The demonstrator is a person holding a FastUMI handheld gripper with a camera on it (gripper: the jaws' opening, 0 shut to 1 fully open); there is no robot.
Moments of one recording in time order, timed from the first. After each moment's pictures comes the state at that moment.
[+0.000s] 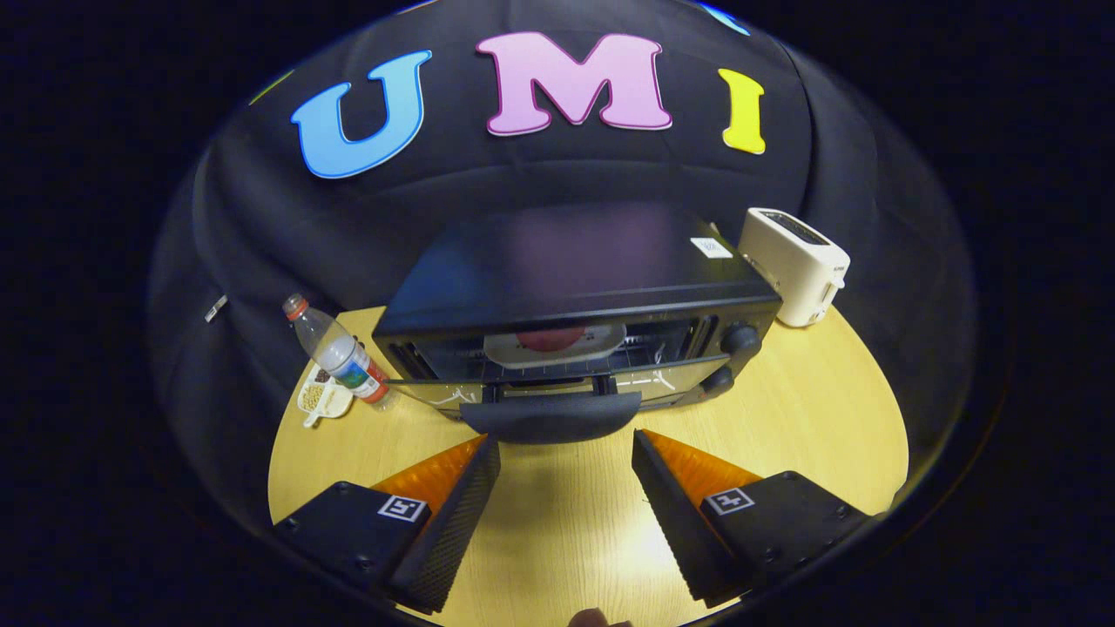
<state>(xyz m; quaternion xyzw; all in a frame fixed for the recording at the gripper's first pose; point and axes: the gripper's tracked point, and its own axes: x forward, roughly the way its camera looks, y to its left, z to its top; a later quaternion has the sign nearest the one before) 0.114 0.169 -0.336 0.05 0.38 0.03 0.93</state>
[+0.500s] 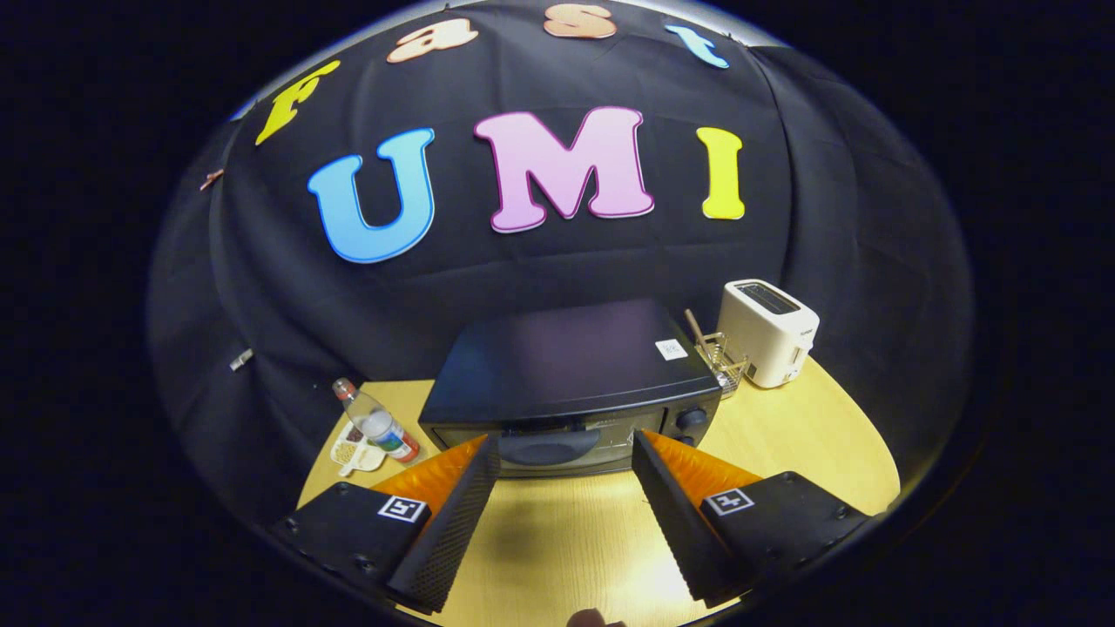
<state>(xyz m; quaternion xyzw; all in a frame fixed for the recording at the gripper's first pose) 0.117 0.144 -0.220 0.09 0.26 0.03 0.96</state>
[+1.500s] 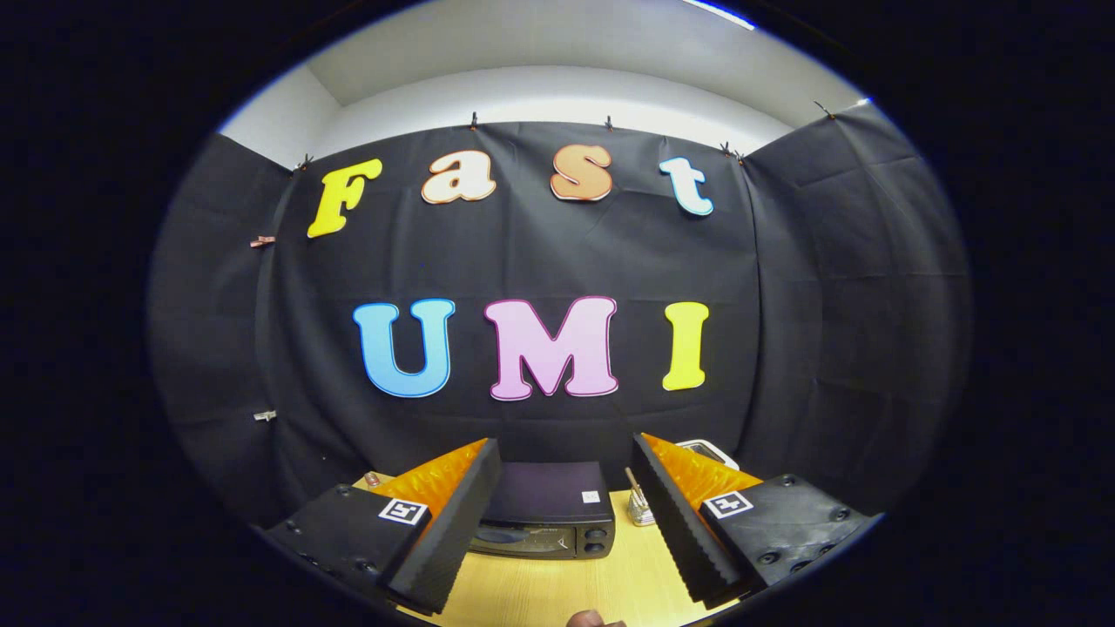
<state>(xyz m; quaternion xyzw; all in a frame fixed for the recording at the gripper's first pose) 0.055 0.038 -0.012 0.04 0.03 0.05 1.00</state>
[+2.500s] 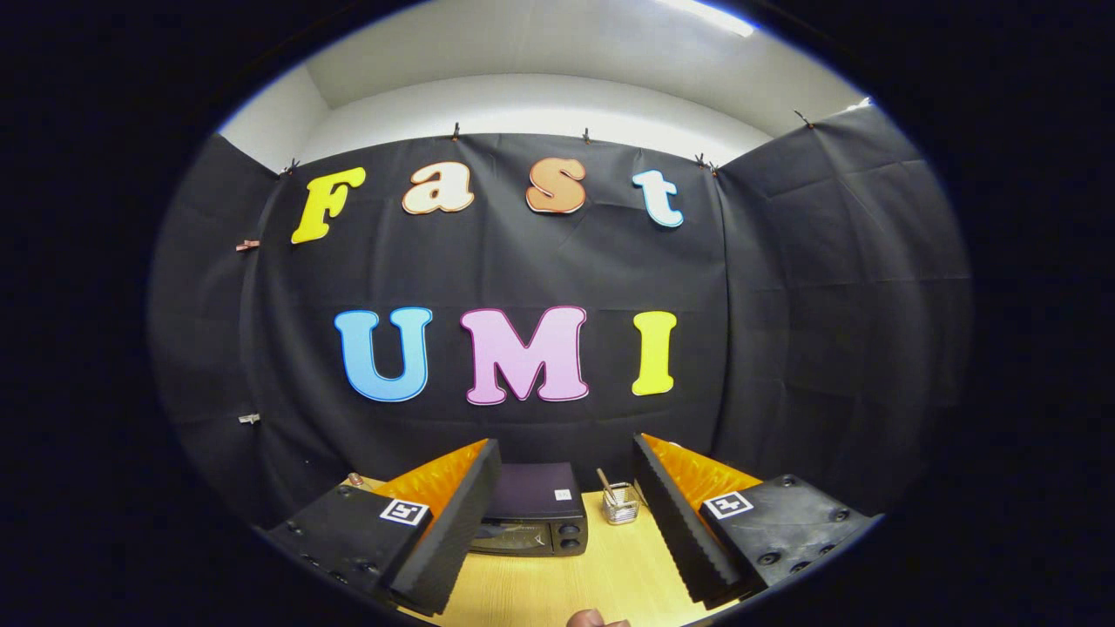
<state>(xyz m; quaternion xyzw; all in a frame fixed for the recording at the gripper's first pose) 0.024 0.024 -0.008 0.04 0.02 0.01 1.00</state>
